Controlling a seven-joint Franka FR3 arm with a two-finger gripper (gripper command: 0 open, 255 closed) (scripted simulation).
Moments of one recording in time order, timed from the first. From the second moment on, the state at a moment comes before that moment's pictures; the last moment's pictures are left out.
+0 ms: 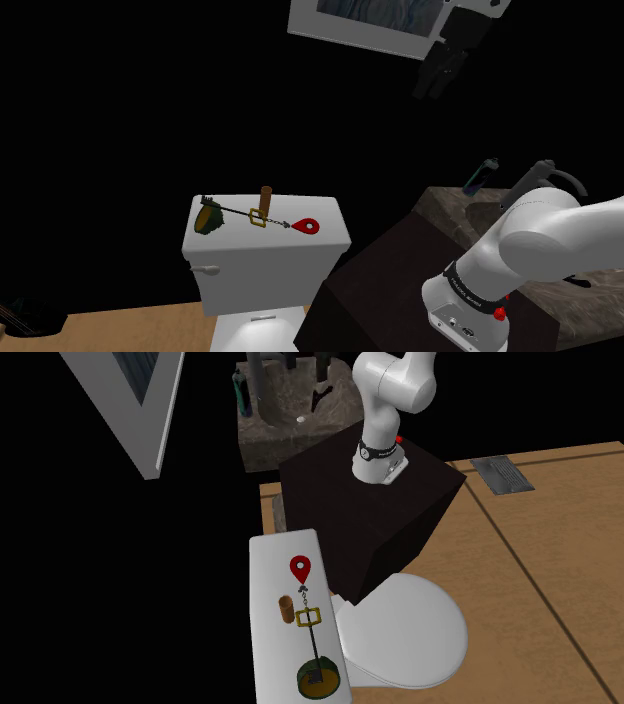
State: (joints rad) arm 0.02 -0.74 -0.03 -2.27 0.08 1.55 -0.03
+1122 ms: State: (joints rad) arm 0.12 -0.51 0.00 -2.58 0.07 2.08 -0.24
